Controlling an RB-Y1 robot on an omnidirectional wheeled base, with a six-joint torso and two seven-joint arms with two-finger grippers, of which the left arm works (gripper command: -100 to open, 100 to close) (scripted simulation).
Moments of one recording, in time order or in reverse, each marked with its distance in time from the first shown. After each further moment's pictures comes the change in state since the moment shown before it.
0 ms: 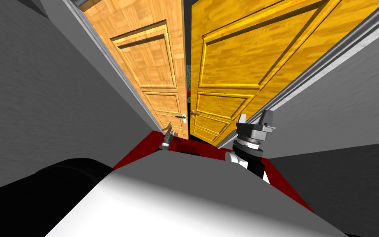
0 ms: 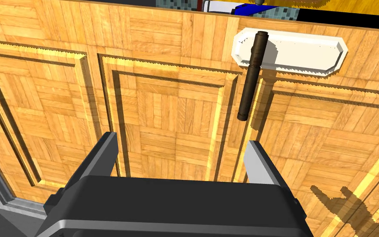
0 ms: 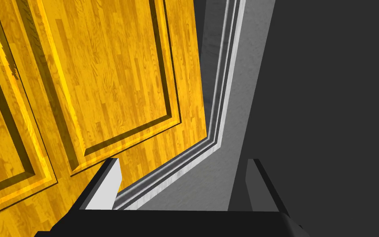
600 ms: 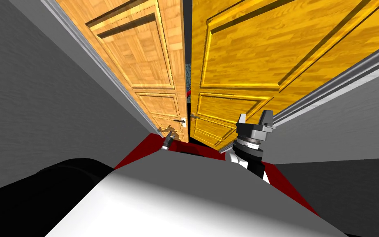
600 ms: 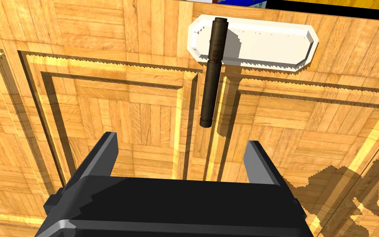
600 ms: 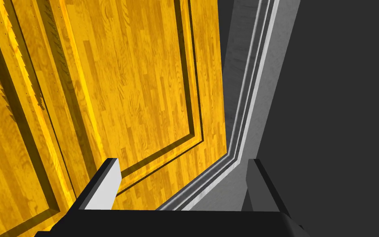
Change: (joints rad) arm 0.022 0.060 -0.056 0.067 0.073 -0.008 -0.028
